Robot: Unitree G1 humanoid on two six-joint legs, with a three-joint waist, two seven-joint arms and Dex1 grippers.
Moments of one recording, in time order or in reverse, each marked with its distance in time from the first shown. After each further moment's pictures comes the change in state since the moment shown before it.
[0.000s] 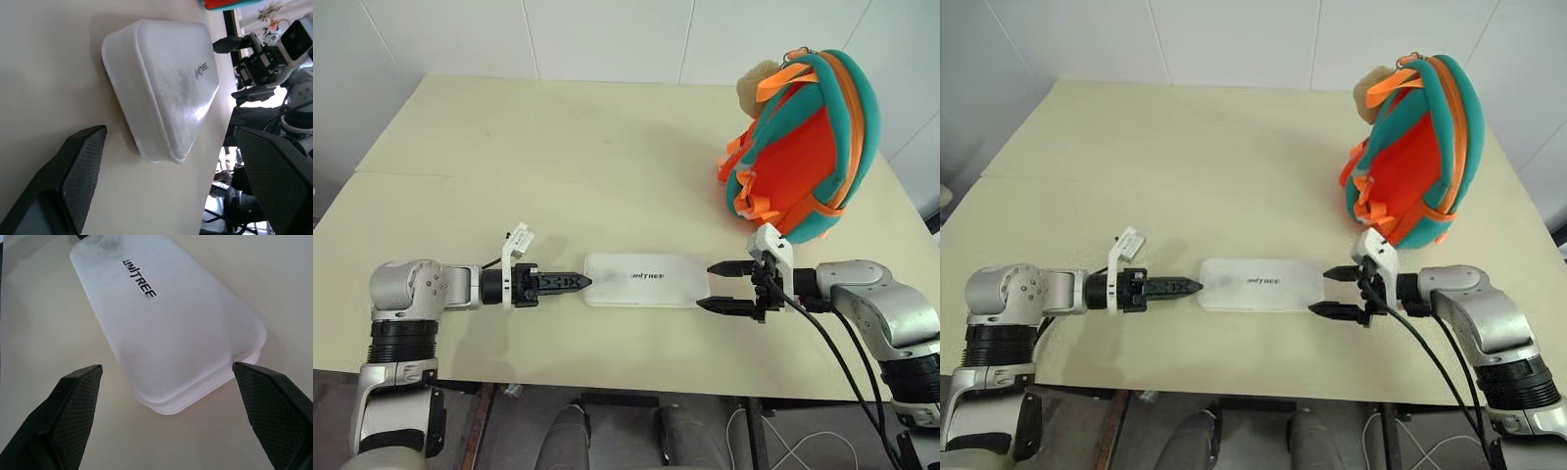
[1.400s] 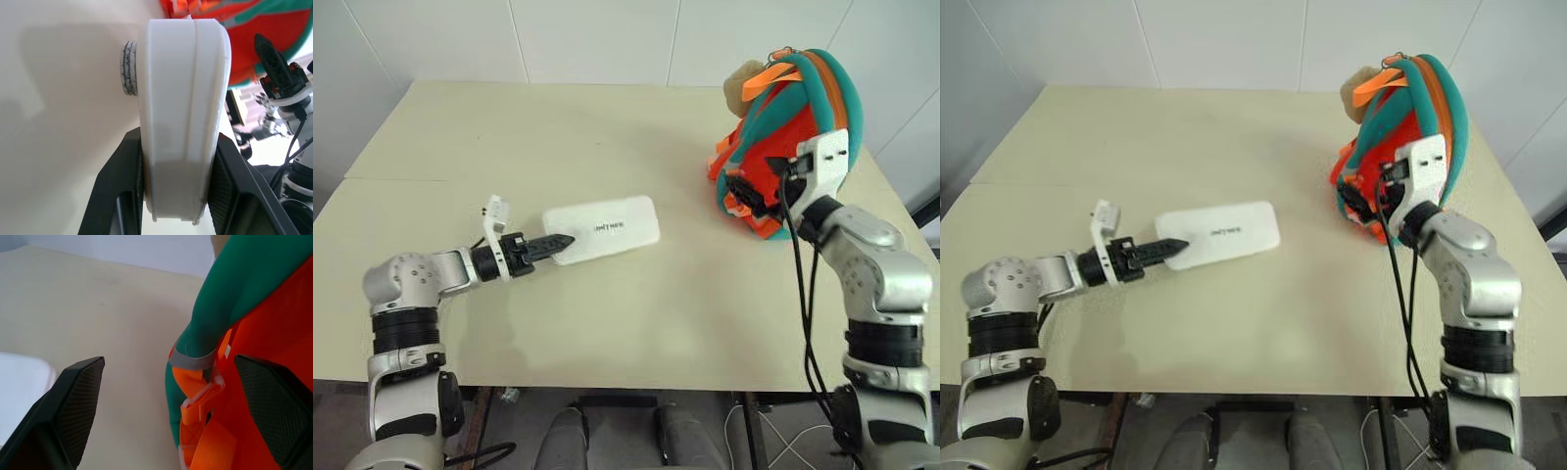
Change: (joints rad) left arm -0.062 -0.029 0.181 0.143 -0.043 -0.203 0.138; right arm -0.274 0.324 -0.239 0.151 -0.153 -0.093 -0.682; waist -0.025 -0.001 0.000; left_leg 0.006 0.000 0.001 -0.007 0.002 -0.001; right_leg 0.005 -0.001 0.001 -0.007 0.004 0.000
